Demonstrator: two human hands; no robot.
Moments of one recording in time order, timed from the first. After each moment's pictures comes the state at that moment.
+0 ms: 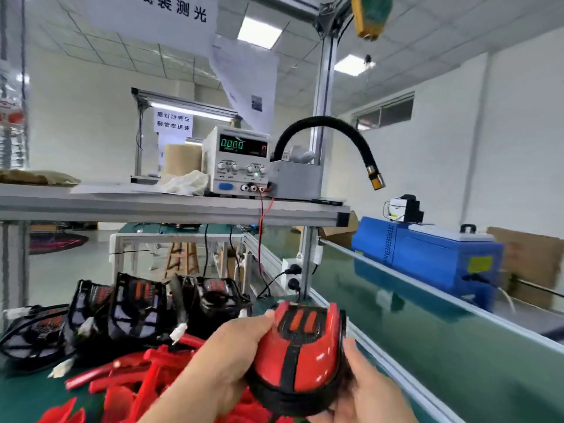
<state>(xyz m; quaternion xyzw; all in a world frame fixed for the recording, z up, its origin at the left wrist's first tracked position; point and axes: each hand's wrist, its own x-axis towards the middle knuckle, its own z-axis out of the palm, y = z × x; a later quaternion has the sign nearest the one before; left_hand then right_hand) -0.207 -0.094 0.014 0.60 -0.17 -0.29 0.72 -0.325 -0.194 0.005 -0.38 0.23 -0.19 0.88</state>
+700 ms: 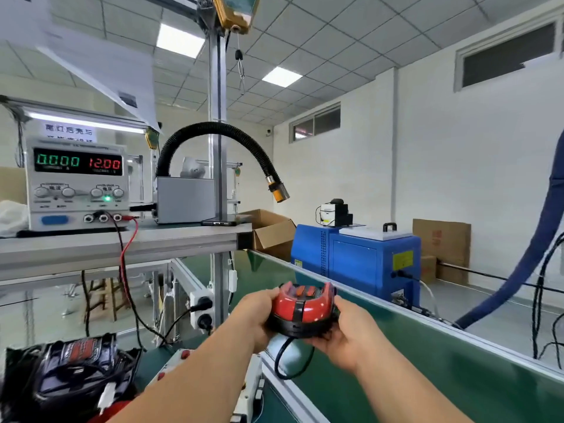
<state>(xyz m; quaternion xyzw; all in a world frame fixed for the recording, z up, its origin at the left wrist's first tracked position) -0.177 -0.387 0.056 0.56 -0.17 -0.39 0.71 -0.303 -0.461 0.049 -0.38 0.32 -0.33 0.80</state>
